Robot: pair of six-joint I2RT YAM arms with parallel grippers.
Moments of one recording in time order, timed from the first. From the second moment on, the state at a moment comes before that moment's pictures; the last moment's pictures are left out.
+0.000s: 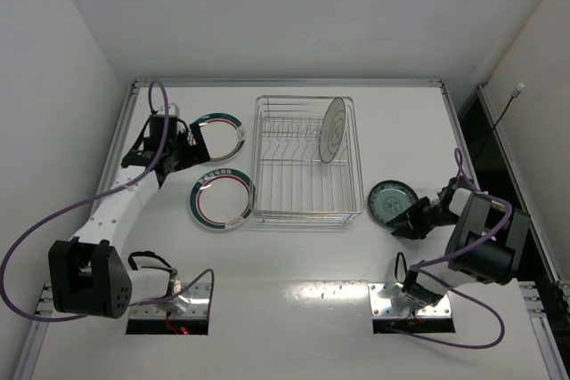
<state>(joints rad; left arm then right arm) -0.08 1.23 0.95 -0.46 -0.10 -0.37 -0.50 1.48 0.52 -0.54 -0.50 0.48</state>
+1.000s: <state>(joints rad) -0.08 1.24 0.95 -0.47 -0.10 -0.37 -0.48 1.36 0.67 -0.51 -0.41 0.50</state>
